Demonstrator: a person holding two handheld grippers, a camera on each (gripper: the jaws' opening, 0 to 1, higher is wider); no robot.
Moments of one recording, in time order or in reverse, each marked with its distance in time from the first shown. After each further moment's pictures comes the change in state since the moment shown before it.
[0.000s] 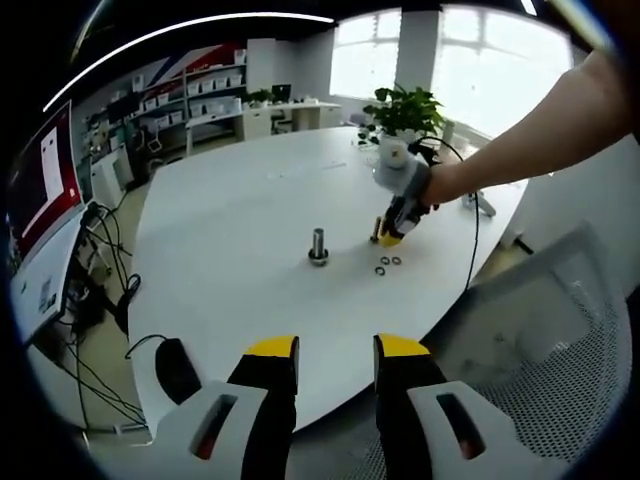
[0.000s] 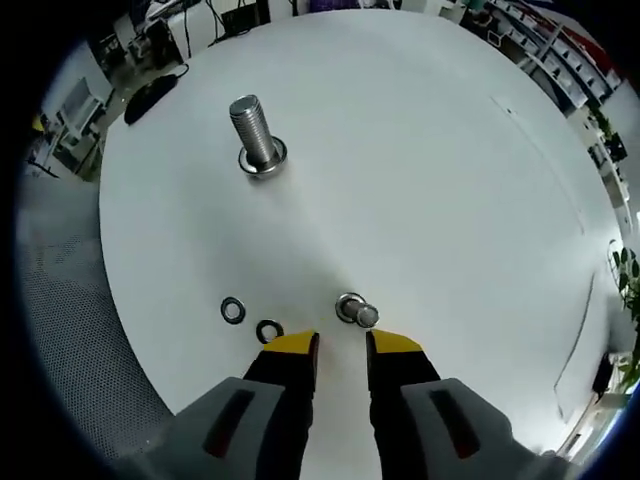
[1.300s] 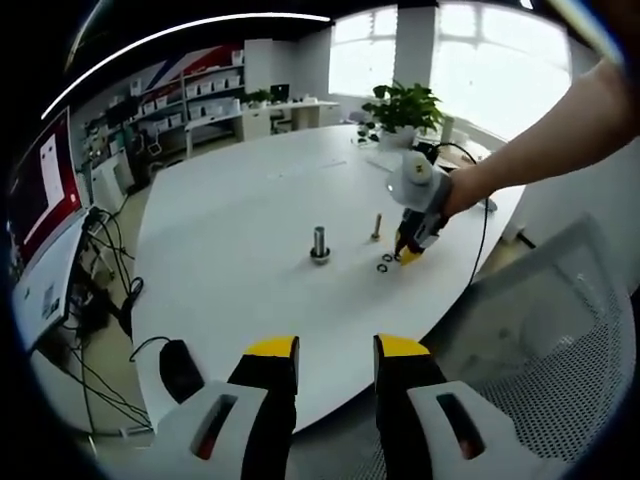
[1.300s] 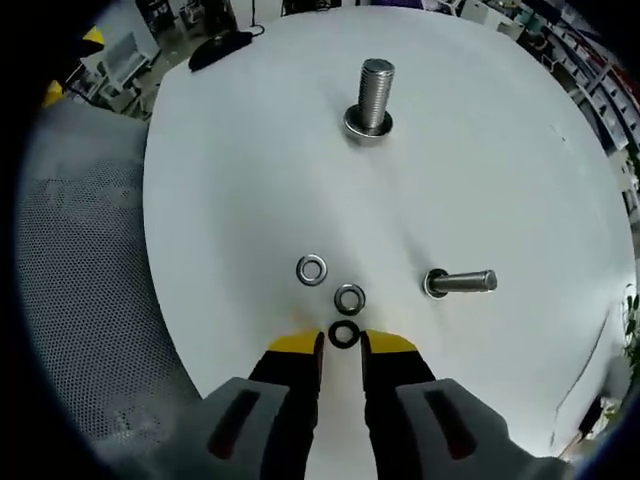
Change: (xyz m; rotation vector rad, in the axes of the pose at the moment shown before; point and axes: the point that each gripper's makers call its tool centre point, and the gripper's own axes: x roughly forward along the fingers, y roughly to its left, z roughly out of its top) left arm 0.000 0.000 -0.002 0.025 0.009 0.013; right arm -0.001 0.044 -0.017 -0.209 0.090 0.103
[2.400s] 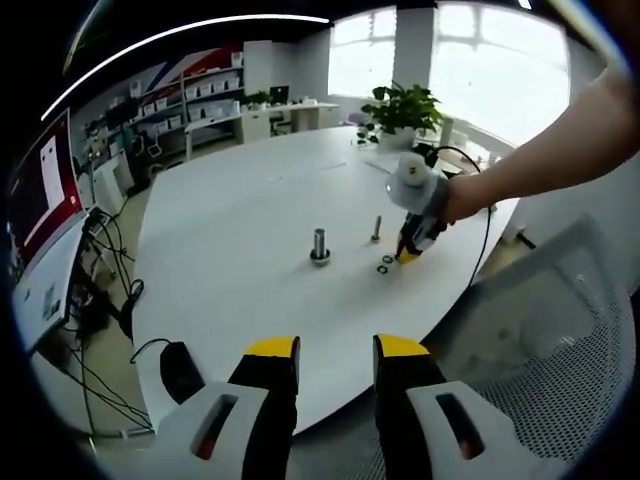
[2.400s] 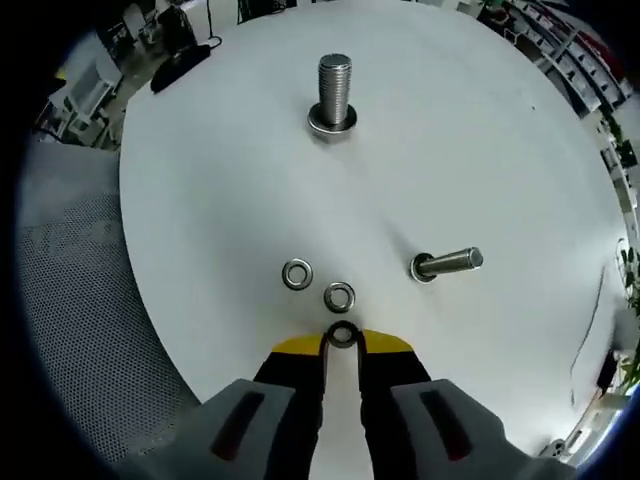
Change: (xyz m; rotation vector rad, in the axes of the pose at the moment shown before) left arm -0.001 0.000 0.002 0.003 -0.008 0.000; right arm 0.000 -0.005 -0.008 0.216 -0.043 -0.075
